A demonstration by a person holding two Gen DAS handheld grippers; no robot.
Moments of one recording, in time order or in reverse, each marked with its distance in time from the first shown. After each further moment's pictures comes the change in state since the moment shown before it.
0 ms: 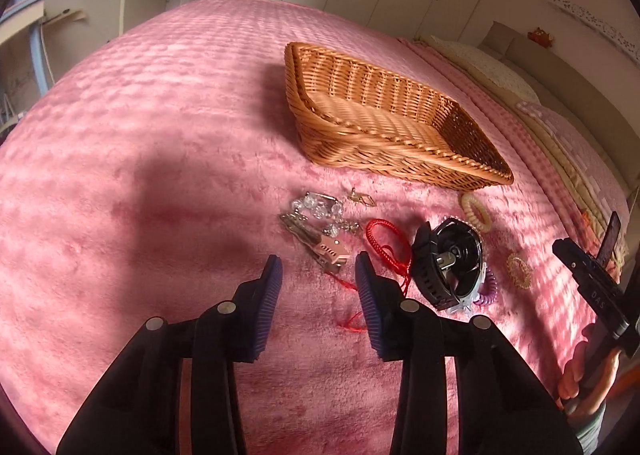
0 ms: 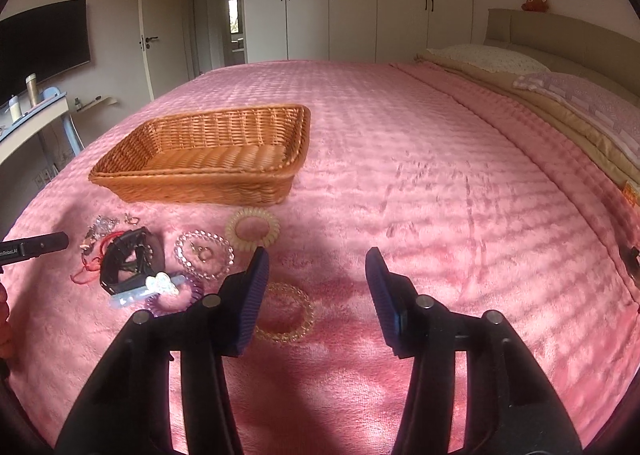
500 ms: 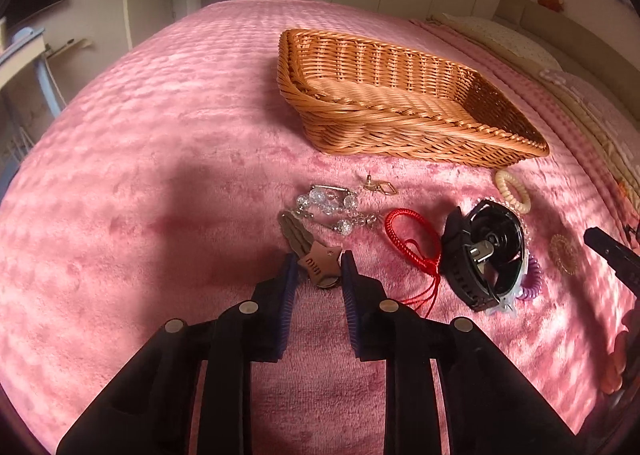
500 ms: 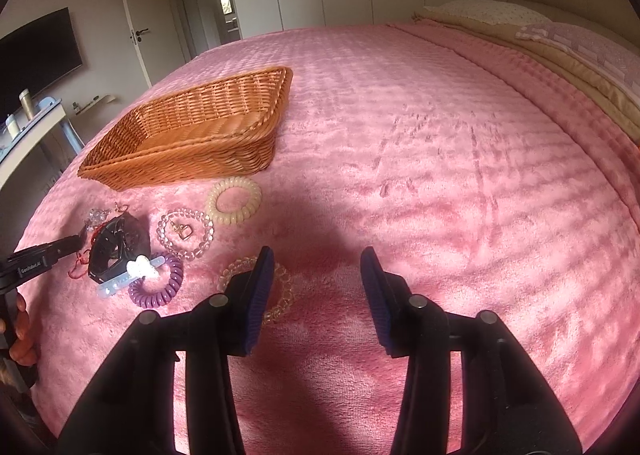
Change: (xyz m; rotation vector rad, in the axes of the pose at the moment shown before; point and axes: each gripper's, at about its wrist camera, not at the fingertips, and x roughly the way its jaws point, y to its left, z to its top) left arm 0.015 -0.014 -0.004 0.106 0.001 0.129; right arm 0.024 -0.025 -0.006 0.075 0.139 0.073
